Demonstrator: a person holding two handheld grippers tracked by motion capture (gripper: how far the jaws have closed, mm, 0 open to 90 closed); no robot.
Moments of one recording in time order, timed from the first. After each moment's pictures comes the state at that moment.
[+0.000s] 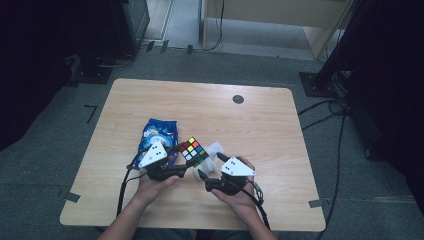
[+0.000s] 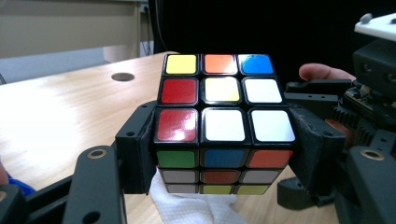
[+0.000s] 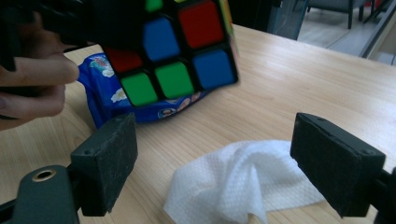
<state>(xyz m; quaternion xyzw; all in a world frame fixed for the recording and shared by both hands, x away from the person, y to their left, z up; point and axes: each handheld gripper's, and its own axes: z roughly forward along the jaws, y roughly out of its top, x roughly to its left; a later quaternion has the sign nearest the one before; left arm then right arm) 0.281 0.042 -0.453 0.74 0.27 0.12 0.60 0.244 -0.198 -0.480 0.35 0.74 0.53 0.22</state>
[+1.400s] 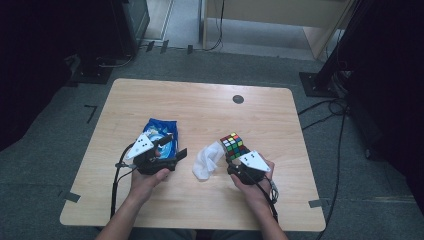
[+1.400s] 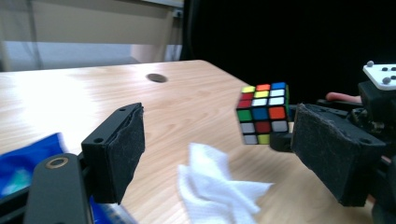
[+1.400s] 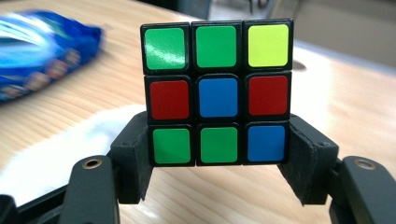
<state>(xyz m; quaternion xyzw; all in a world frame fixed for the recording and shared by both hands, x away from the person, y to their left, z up) 0.290 0.075 -0.443 0.70 0.35 0.14 0.61 0.268 -0.253 -0.494 0.46 0.70 0.43 0.33</state>
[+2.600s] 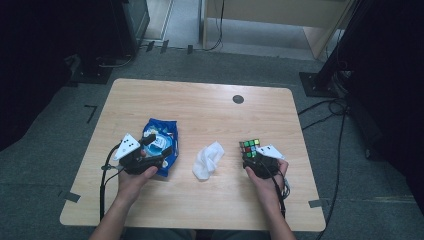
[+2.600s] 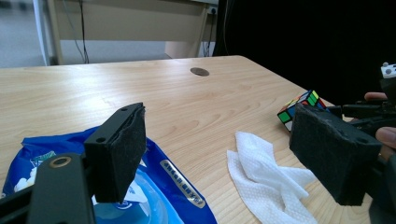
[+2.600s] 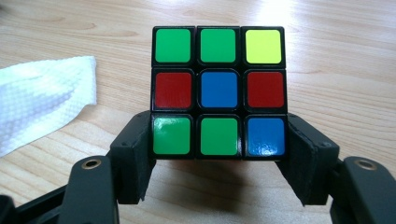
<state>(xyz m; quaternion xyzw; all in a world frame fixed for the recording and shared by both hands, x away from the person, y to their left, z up) 0.291 0.103 -0.448 0.69 0.38 0.18 0.58 0.290 -0.297 -0.507 0.56 0.69 0.36 0.29</state>
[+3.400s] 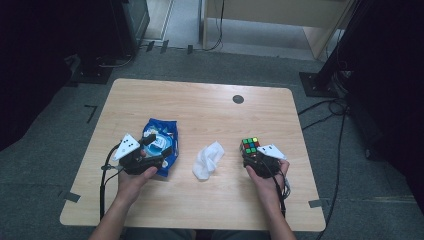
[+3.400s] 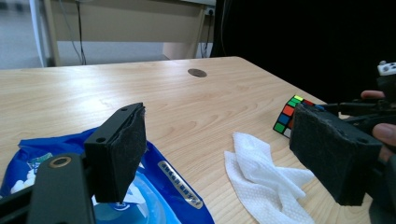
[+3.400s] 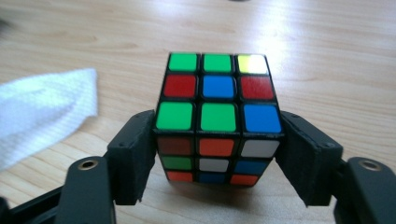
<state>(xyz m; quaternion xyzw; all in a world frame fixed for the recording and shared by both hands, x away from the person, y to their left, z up) 0.291 0.105 -0.446 0.69 0.38 0.17 0.59 0.289 -0.299 -0.503 0.56 0.68 0.38 0.29</state>
